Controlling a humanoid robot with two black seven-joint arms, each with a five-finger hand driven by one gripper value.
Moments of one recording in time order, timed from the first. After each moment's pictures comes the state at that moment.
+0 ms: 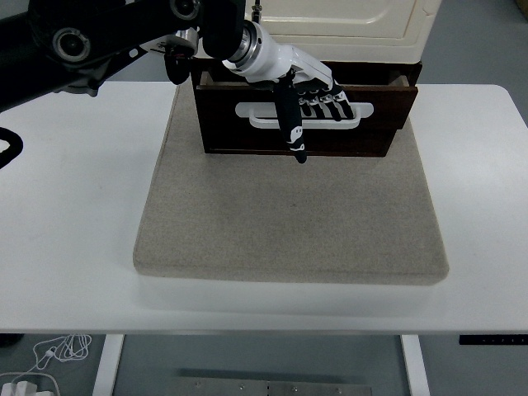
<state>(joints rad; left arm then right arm) -1.60 0.26 -0.17 -1.04 0.63 -0.61 0.43 0.00 0.00 -0.04 0.13 -0.01 -0.02 -0.10</state>
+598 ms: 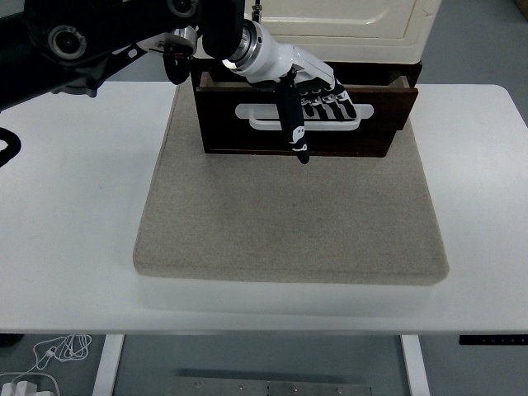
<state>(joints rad) -1.60 0.26 -0.17 -1.05 0.60 -0.61 0.43 0.00 0.00 -0.04 0.13 -0.01 -0.02 -0.10</state>
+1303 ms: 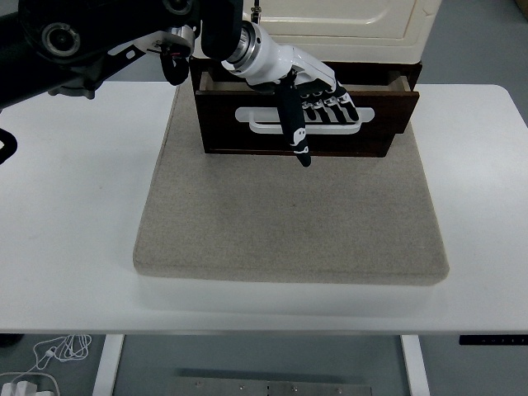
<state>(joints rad) -1.61 0.27 -0.17 -1.07 0.57 -0.61 0.43 0.00 0.00 -0.04 0.13 -0.01 -0.02 -0.10</state>
